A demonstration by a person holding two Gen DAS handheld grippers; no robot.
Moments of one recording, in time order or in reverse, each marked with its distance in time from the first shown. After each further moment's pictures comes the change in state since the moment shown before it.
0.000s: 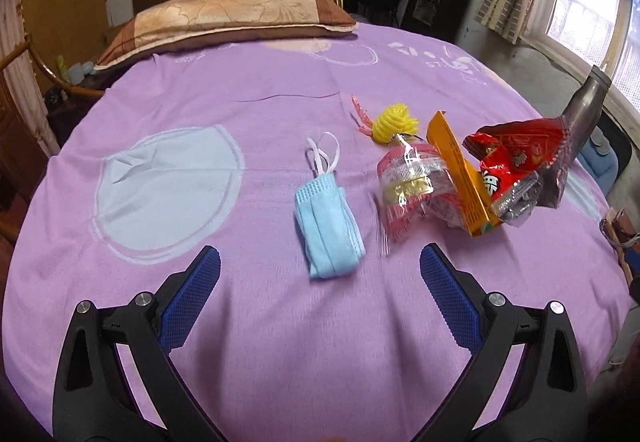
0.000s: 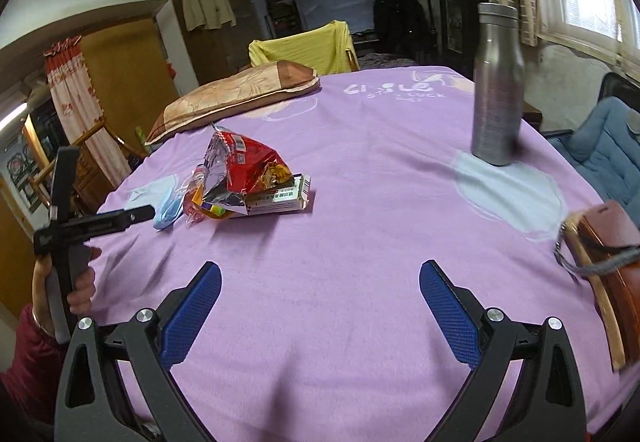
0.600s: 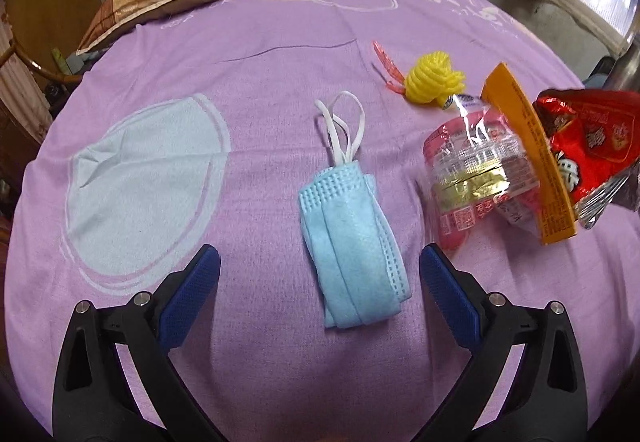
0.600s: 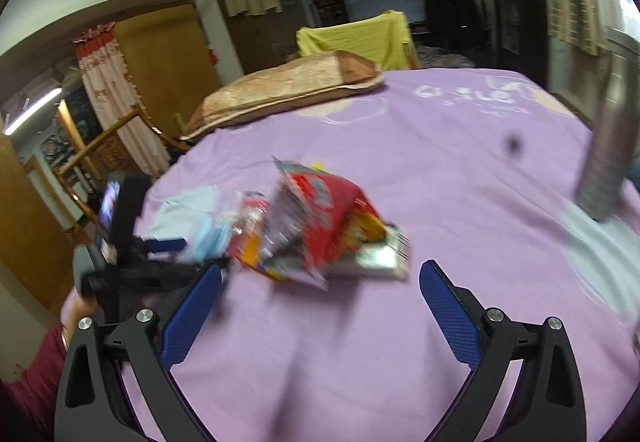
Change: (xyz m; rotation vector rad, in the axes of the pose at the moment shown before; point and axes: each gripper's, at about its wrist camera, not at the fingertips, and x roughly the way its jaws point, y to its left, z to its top) left arm 0.062 -0.001 0.012 0.054 0.175 0.097; right arm 0.085 0.059 0.065 -0.058 0.044 0.187
